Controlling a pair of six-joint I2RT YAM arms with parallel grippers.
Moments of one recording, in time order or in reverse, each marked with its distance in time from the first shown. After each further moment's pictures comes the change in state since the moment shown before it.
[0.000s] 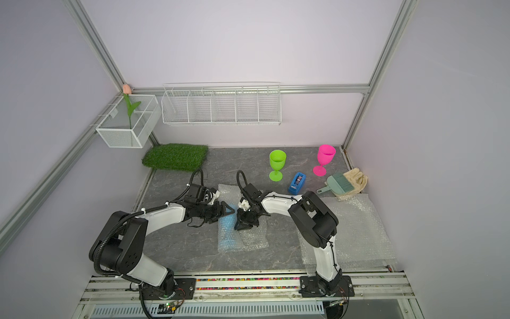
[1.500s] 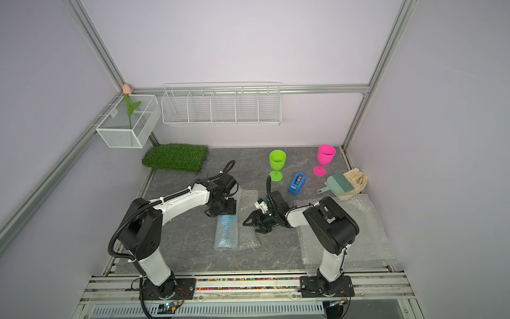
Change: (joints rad) left arm -0.279 0.201 0.512 -0.675 -0.618 0.019; right arm -0.188 -0.155 -0.517 0.768 -0.226 0.254
